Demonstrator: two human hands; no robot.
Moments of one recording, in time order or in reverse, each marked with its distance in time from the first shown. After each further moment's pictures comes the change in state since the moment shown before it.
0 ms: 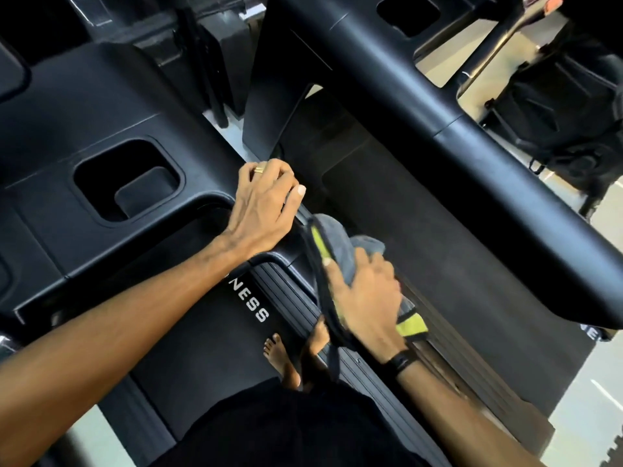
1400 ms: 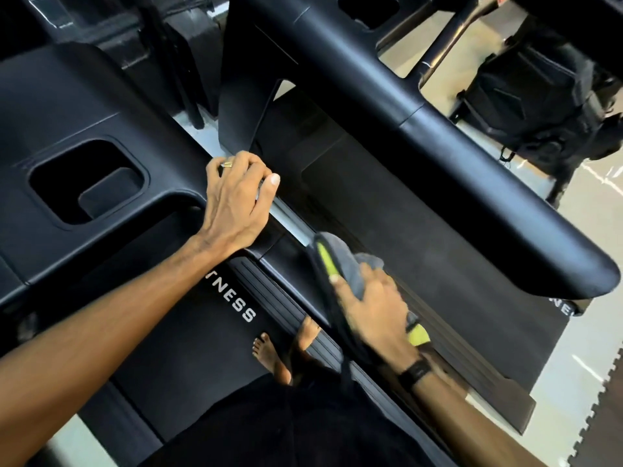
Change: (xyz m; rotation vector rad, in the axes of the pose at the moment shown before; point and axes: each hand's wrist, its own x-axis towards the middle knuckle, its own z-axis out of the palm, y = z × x) left_hand 0.002 0.016 -0.001 -0.011 0.065 -0.035; right_hand -0.024 0.057 -0.012 0.069 -0.121 0.077
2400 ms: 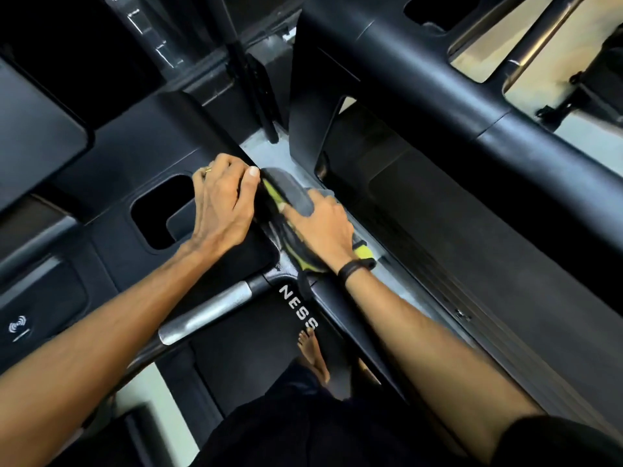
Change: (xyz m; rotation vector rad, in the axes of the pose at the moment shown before) left_hand 0.024 -0.055 -0.059 0.107 0.008 -0.287; right_hand 0.139 -0.164 0.031 0.456 -0.140 -0.280
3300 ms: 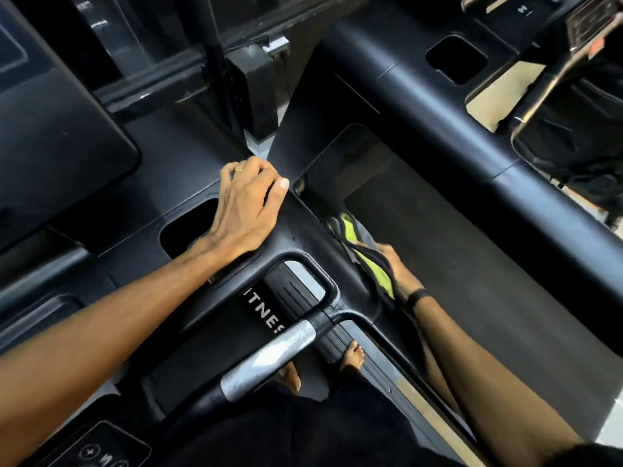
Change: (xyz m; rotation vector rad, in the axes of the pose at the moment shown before) left_hand 0.048 -0.079 -0.012 -0.183 -0.040 0.240; right_hand 0.006 0.021 -0.014 0.295 -0.121 0.420
